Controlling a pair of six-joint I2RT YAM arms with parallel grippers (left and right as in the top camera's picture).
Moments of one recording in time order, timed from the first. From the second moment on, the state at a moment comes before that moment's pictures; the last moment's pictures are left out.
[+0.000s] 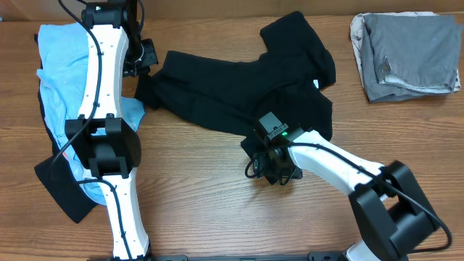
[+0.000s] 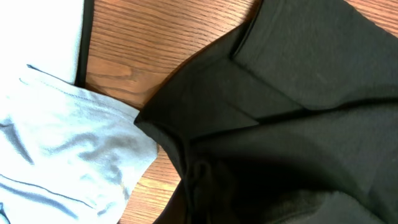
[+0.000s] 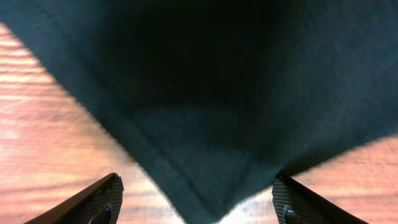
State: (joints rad) left arm 0.02 2.39 2.45 -1.47 0.00 -0.28; right arm 0.60 1.77 1.03 -0.80 -0.07 0.62
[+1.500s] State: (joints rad) left arm 0.01 1.94 2.95 -1.48 0.02 -0.20; right arm -0.13 1.54 2.38 -1.42 -0.05 0.39
